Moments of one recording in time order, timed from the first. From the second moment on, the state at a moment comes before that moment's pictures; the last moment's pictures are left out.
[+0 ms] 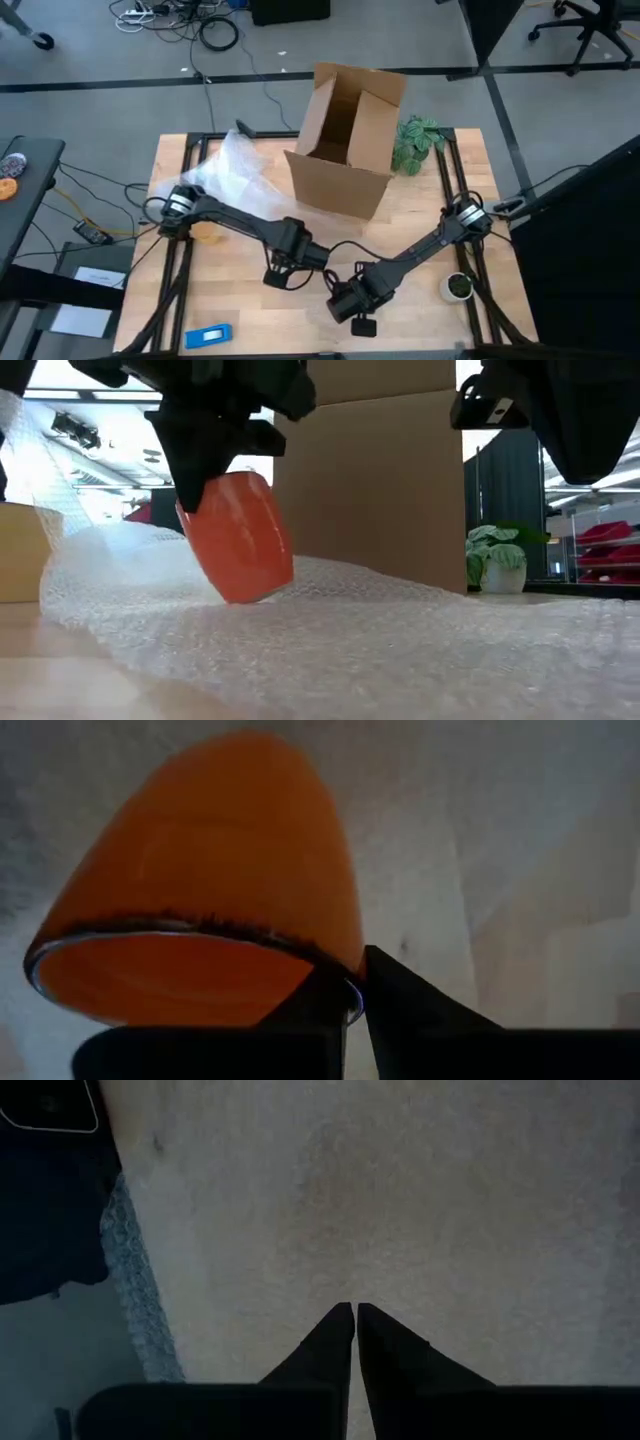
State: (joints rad) left arm -0.30 1.99 1.70 -1.39 -0.08 -0.03; right arm 0.55 2.08 1.78 -1.09 -0.06 0.65
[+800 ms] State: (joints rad) left arm -0.30 1.99 1.73 -1.38 -0.09 -0.07; right arm 0.54 2.08 1.78 -1.09 -0.04 0.66
